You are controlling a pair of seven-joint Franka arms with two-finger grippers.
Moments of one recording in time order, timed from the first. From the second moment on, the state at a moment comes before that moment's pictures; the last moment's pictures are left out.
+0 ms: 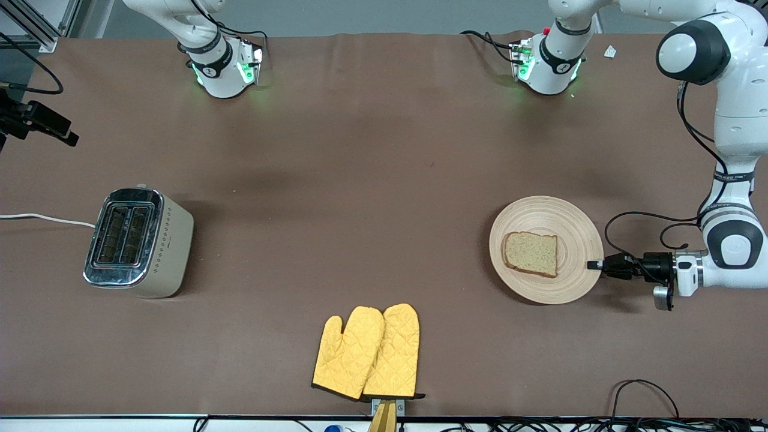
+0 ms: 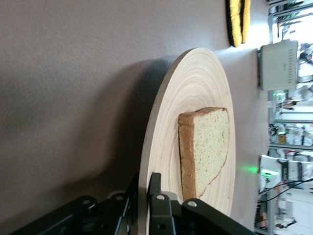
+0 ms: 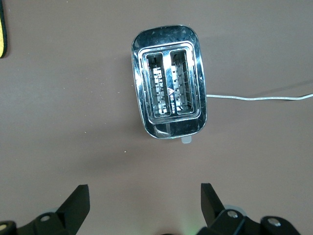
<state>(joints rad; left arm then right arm) 0.46 1.01 -0.18 -1.29 -0.68 1.68 0.89 -0.03 -0.12 -0.06 -1.68 0.00 1.52 0.07</state>
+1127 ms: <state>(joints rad) 0.04 0.60 -0.19 -1.13 -0.02 1.73 0.36 -0.03 -0.12 -0.06 -1.68 0.00 1.52 0.07</state>
